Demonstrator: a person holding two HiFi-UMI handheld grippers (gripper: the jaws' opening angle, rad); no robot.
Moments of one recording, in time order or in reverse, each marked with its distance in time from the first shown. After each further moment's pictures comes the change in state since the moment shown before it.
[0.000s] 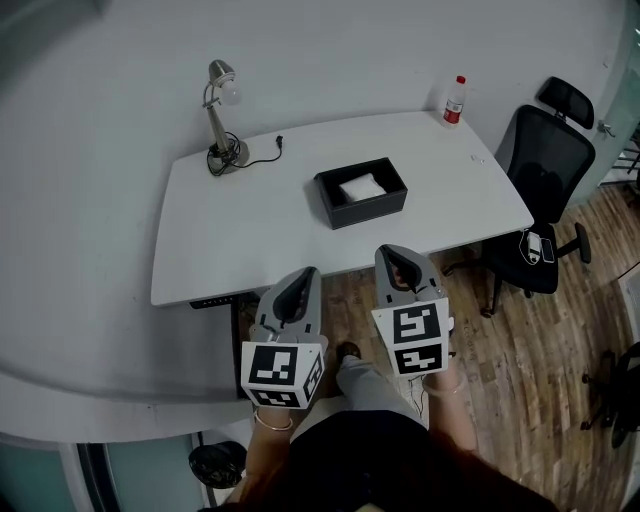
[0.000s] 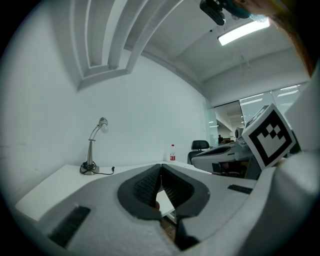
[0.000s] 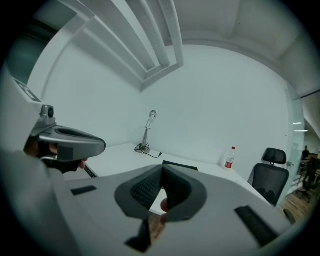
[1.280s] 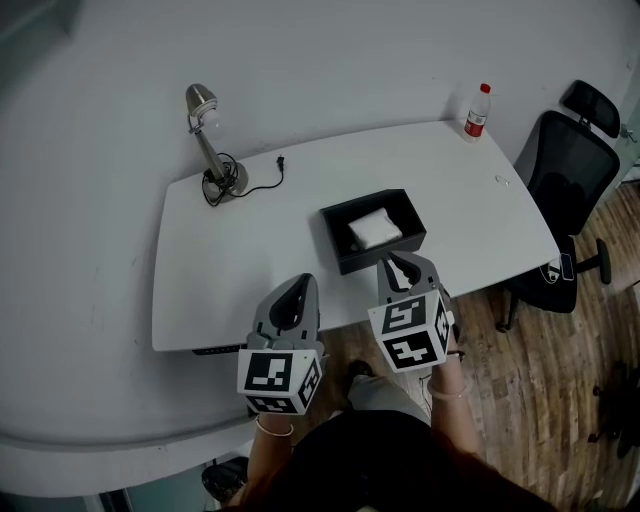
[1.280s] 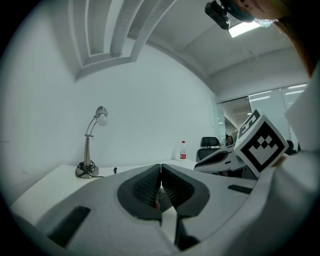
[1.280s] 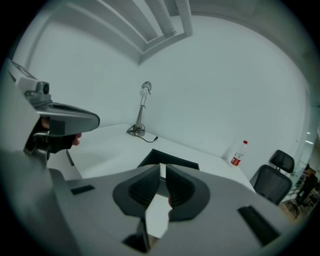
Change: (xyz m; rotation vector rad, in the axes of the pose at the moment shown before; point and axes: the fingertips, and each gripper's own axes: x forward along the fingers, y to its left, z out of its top) left arm 0.113 0.069 -0.001 -0.021 0.054 0.040; right arm 0.135 -0.050 -0.017 -0.106 0.232 0.040
